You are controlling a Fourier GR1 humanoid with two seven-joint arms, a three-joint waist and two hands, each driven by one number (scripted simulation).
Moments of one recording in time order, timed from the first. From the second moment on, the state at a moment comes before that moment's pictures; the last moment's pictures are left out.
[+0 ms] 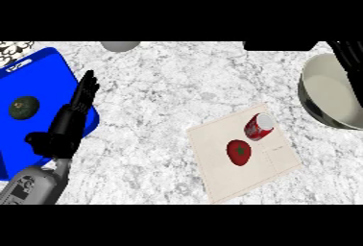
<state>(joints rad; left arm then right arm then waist) -0.24 0.48 -0.34 -1.53 0.29 0.35 -0.08 -0.42 -0.56 -0.05 -1.47 -0.43 0.07 0.04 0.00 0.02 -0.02</state>
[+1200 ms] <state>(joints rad) -0.18 0.55 -0.05 -1.49 0.43 0.26 -0.13 -0.04 -0.64 0.29 -2.03 0.09 0.39 -0.52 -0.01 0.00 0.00</state>
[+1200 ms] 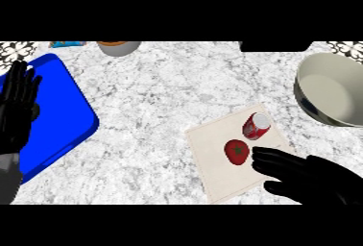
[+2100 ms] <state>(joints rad) -0.24 0.53 -0.01 -1.45 0.40 0.21 -0.10 -0.21 -0.94 0.22 -2.06 0.37 0.70 -0.36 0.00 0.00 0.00</state>
